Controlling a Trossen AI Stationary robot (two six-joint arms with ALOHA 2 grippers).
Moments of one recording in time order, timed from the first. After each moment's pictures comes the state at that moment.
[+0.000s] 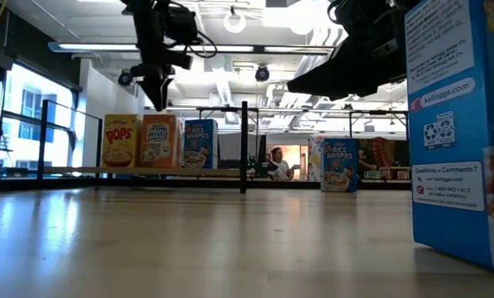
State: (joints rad) left arm 0.68 1.55 1.44 -1.10 -0.26 0.66; right arm 0.23 1.52 0.51 0.75 0.17 -0.09
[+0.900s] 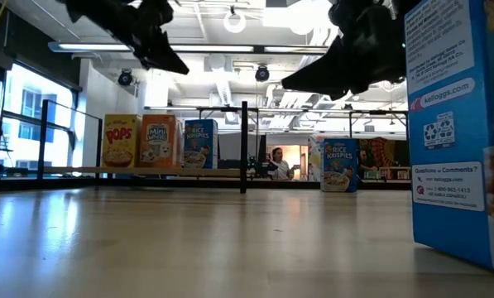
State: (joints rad) left arm 0.41 1.02 0.79 -0.25 0.04 0.13; right arm 0.22 1.52 0.52 0.78 0.26 -0.03
